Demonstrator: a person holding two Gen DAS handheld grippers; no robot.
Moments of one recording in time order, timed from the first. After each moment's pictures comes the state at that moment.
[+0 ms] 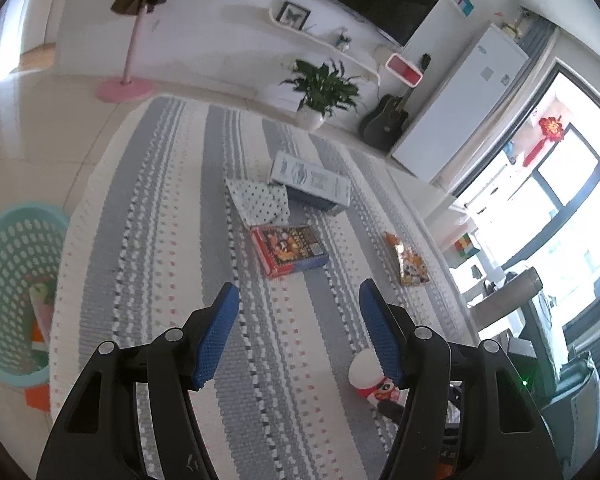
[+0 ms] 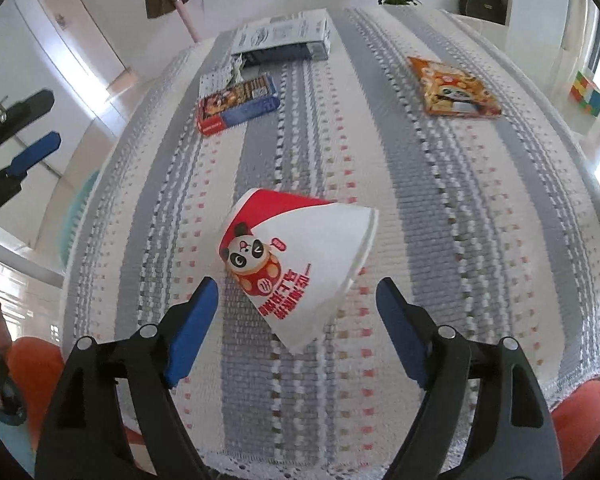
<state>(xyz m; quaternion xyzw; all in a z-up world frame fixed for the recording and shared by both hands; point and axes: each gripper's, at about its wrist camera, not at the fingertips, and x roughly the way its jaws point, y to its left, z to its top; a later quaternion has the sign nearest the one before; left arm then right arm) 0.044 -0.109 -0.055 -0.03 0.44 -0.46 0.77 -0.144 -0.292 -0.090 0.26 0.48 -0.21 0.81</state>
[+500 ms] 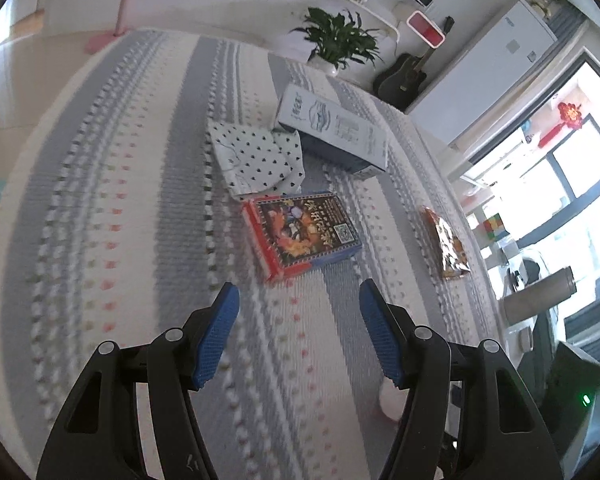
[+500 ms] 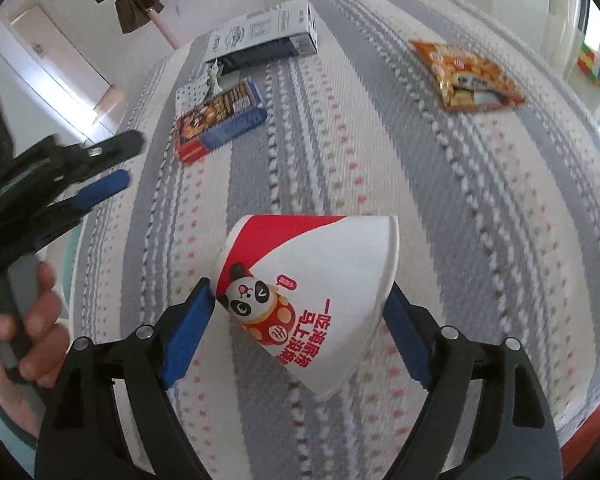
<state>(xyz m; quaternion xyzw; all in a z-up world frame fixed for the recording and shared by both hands) 0.085 -0.197 -0.136 0.00 0.52 -0.45 0.73 -0.111 -0.320 -0.099 0.29 0.46 -0.23 0.81</state>
